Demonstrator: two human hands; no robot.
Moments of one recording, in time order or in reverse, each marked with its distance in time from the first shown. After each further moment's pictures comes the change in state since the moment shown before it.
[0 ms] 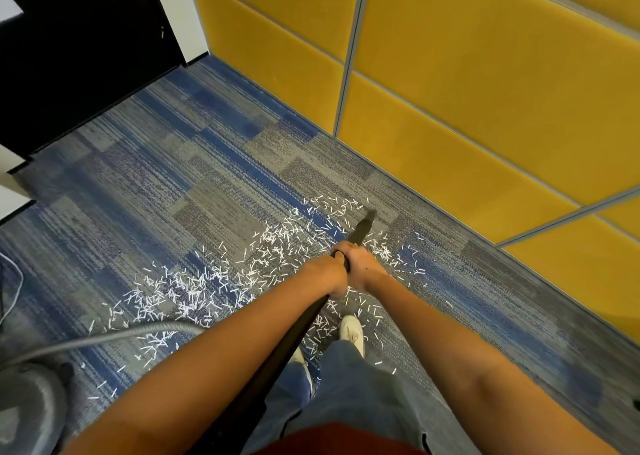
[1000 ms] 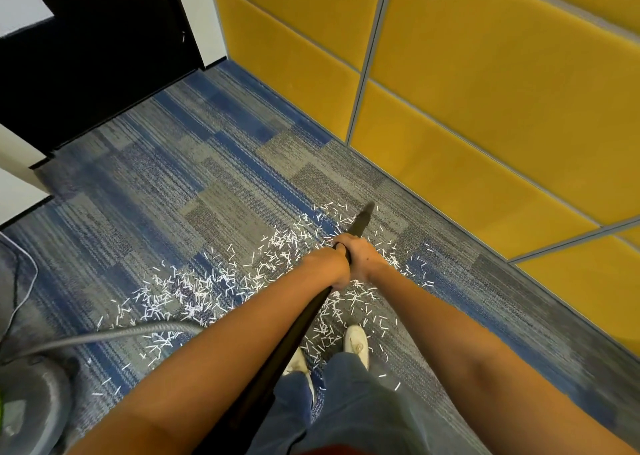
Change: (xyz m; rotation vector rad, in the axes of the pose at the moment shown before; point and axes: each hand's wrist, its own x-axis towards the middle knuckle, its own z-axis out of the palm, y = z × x) left_hand 0.012 -0.015 -0.024 -0.050 0.008 -0.063; right_hand 0.036 -0.009 -0.018 0.005 0.004 -0.081
